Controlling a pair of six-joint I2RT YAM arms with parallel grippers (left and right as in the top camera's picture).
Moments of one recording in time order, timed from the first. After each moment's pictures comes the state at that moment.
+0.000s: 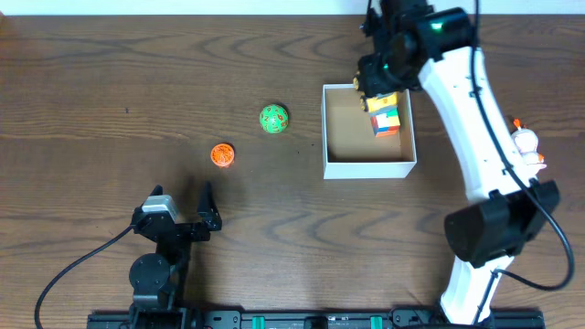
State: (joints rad) left arm -0.05 0.01 0.02 -0.12 -0.01 -0.23; right arm 0.32 2.02 2.12 -1.32 -0.02 0.08
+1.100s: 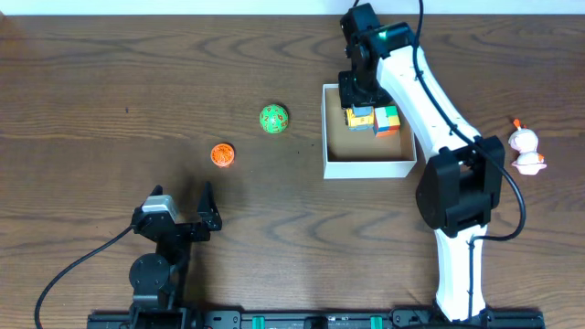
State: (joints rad) left arm -0.05 0.01 0.02 -0.12 -0.01 -0.23; right arm 0.35 2.26 2.10 -1.23 0.05 0.28
